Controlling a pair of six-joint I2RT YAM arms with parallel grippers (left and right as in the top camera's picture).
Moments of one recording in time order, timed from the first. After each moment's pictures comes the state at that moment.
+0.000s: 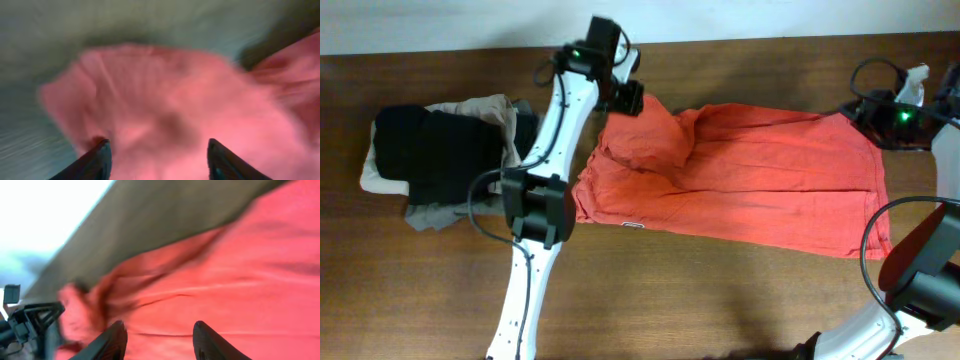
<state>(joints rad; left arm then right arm) -0.31 2.76 2.75 -1.21 0.26 -0.02 -0.51 1.94 1.61 -0.79 -0.64 0.16</state>
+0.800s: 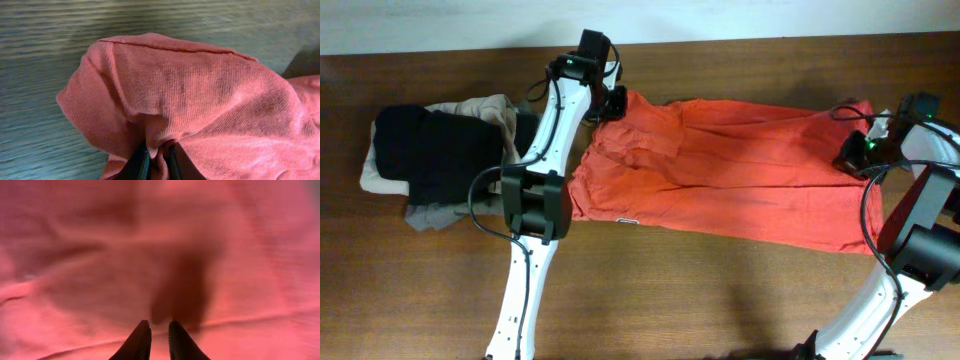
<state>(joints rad) -0.26 2.83 2.77 -1.19 0.23 -0.21 -0.50 2.18 1.58 -0.80 -0.31 0.13</state>
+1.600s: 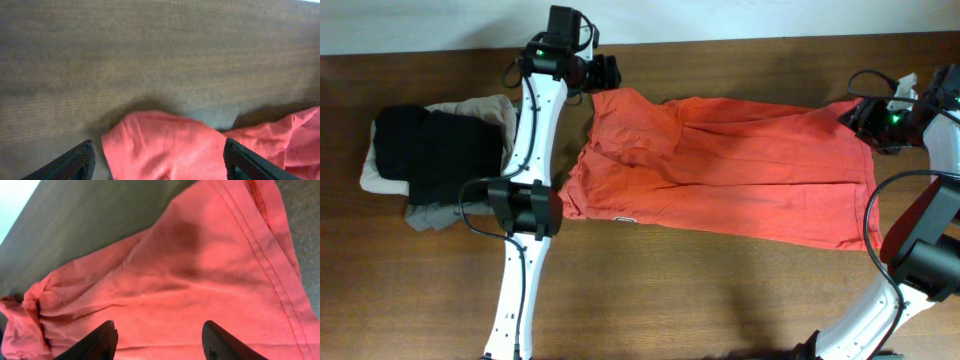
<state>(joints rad) -0.19 2.92 3.10 -1.18 0.31 -0.24 -0.52 2.11 1.71 -0.78 -0.52 0.11</state>
